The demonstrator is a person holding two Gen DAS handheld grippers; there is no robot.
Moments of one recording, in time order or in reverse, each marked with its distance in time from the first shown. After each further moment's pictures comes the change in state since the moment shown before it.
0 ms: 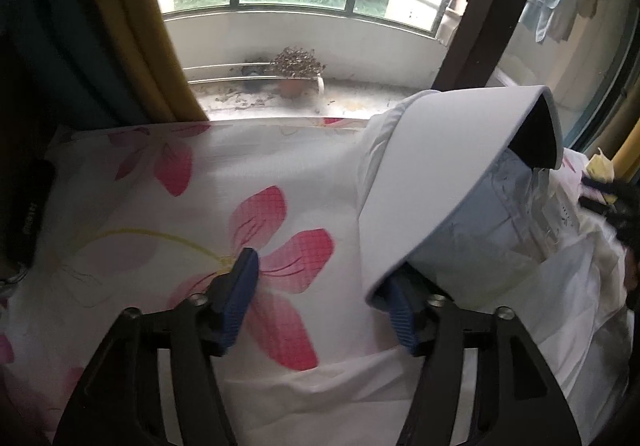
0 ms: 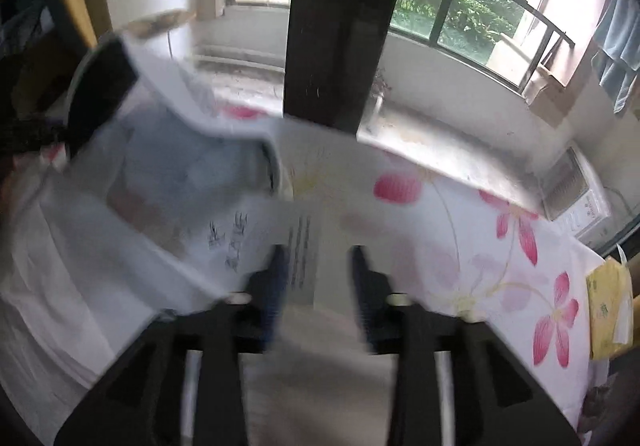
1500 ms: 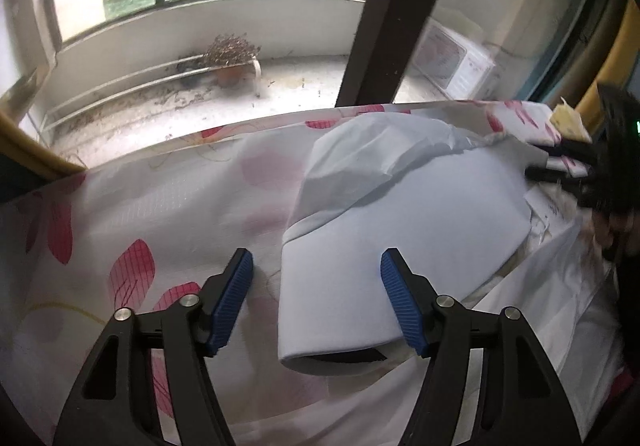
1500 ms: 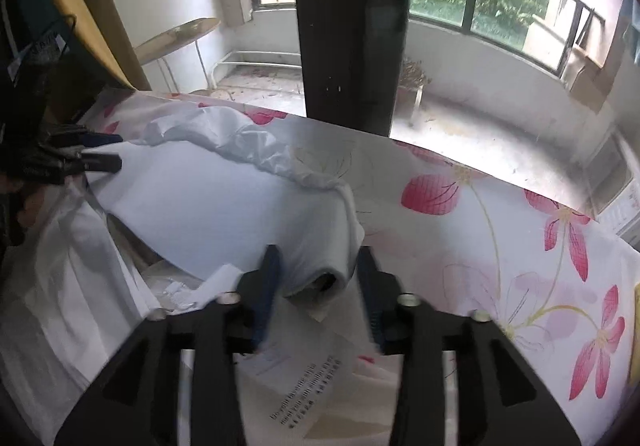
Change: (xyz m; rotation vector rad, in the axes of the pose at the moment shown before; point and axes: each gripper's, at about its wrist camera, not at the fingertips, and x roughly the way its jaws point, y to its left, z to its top) left arm 0.040 -0.064 0.020 0.196 0.090 -0.148; right arm 0.040 -0.029 0.005 0.026 0.077 0.147
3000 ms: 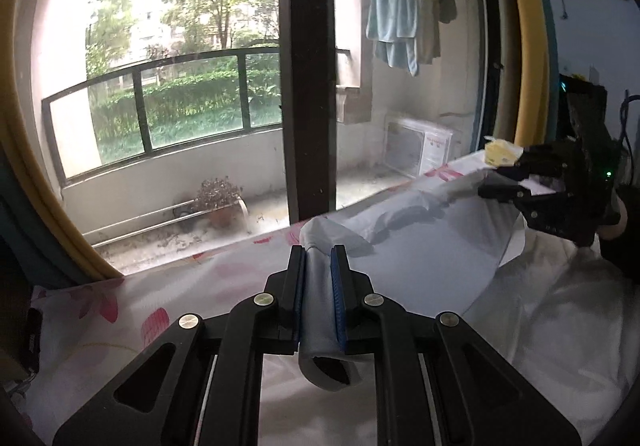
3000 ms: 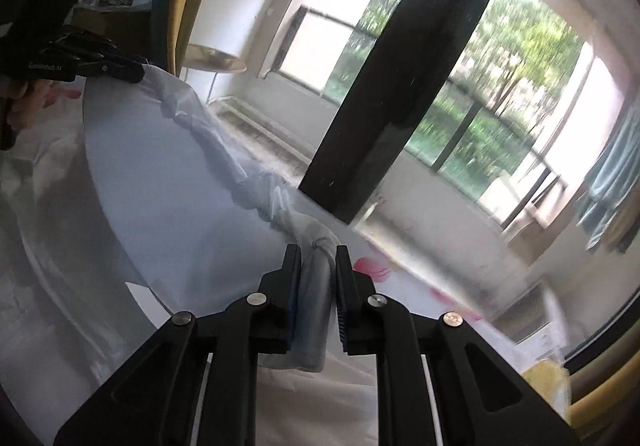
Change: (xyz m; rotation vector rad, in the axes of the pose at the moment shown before) left arm -0.094 -0.072 -0.058 0.244 -0.494 0.023; right arm -0.069 0.078 -0.062 -0.466 -0.377 -0.358
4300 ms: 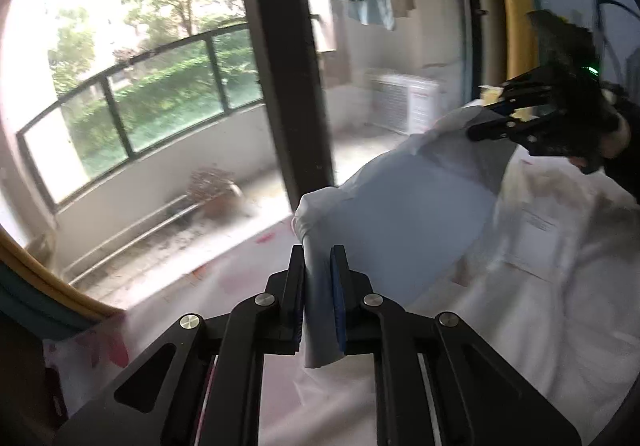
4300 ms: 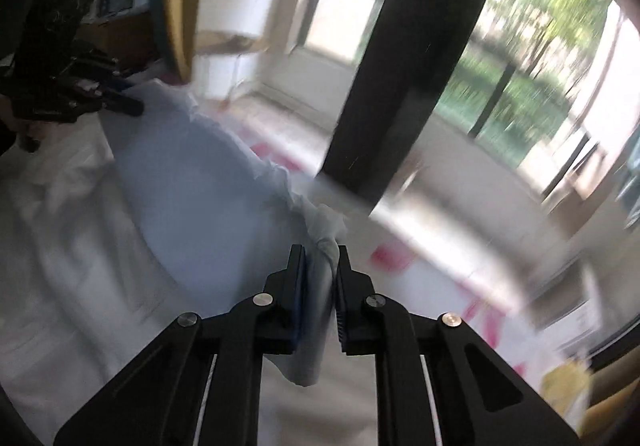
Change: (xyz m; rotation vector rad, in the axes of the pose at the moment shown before) left arm 0.043 0.011 0.014 0.155 0.123 -0.013; right arm 0.044 -0.033 0.025 0.079 0.093 0.155
